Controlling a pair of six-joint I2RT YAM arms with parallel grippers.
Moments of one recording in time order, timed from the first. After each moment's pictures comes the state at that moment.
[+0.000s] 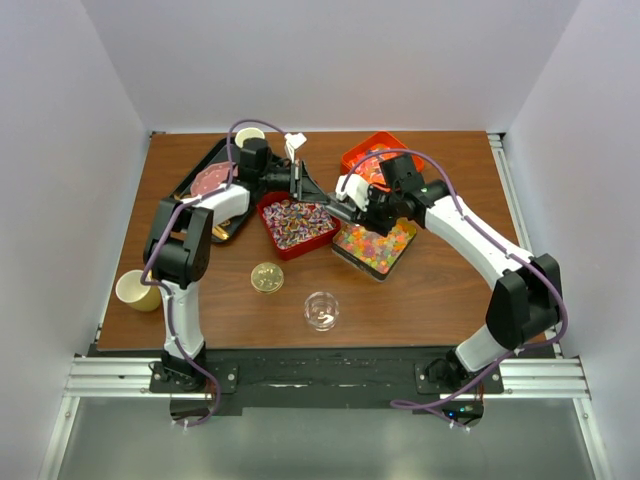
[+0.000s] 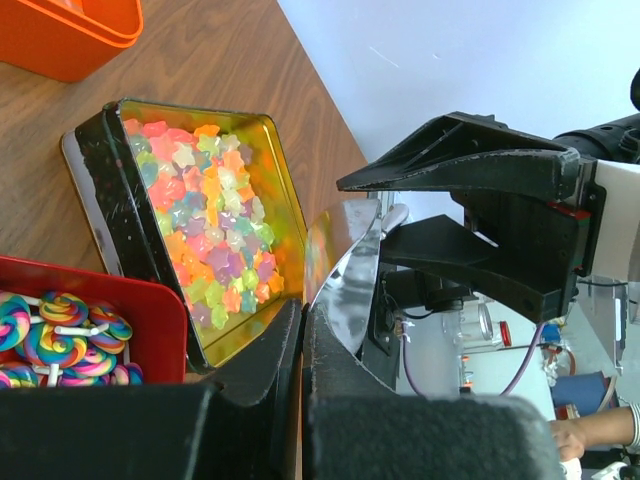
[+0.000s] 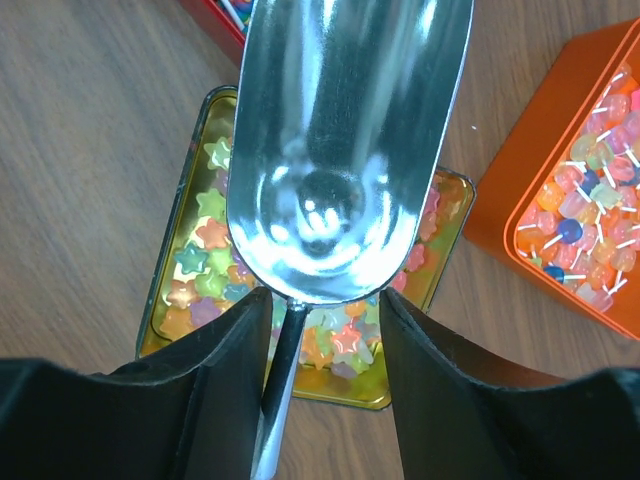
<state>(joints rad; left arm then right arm) -0.30 2.05 1.38 0.30 1.17 -0.70 0.47 1.57 1.32 -0.67 -0.25 -0.78</state>
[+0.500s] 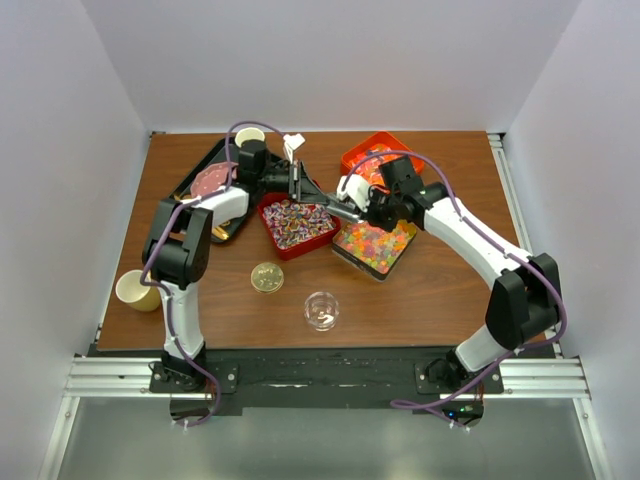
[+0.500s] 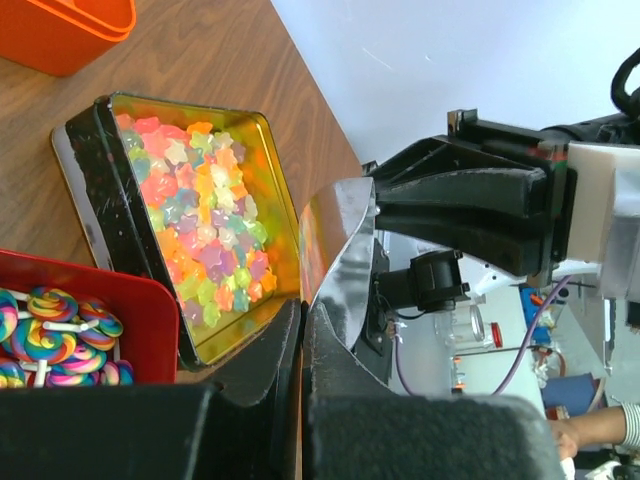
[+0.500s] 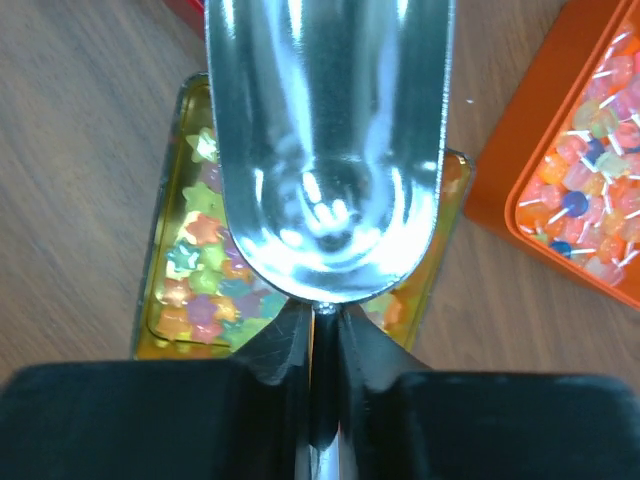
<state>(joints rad) -0.30 2.04 1.35 0.36 1.17 -0.75 0.47 1.57 1.29 -0.65 -0.22 -0.74</state>
